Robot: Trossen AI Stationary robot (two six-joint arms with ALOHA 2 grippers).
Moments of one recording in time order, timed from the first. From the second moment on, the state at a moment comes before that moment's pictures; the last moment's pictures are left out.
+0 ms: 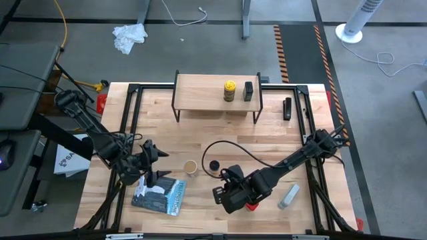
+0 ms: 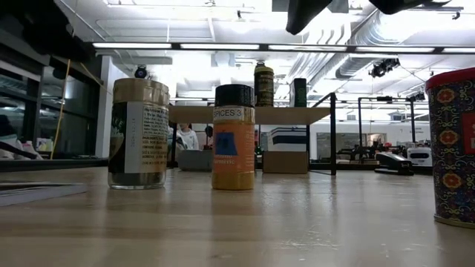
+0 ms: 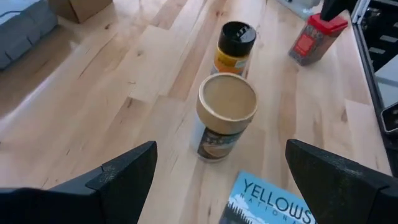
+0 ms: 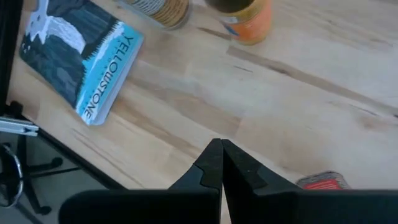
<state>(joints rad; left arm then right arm) -0.79 0.98 0.68 -0.57 -0.74 -0.84 0.54 2.01 1.78 -0.98 0.31 1.70</state>
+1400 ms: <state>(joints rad) -0.46 0.95 0.96 -0.55 -0.41 -0.65 0.32 1.87 1.72 -0.77 0.11 1.07</state>
